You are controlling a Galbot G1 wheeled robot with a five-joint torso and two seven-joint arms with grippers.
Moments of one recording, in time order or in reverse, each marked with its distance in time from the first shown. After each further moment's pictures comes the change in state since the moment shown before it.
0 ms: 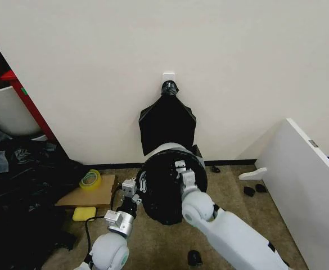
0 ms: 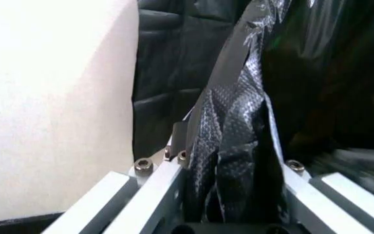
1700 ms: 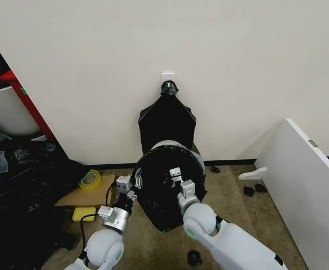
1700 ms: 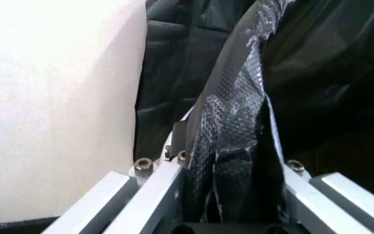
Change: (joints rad) left arm -0.010 0.023 -0.027 -0.012 -0.084 0.002 0.029; right arm -0.031 -0.010 -0.033 0.102 0.166 -0.151 0.043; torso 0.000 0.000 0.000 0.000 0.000
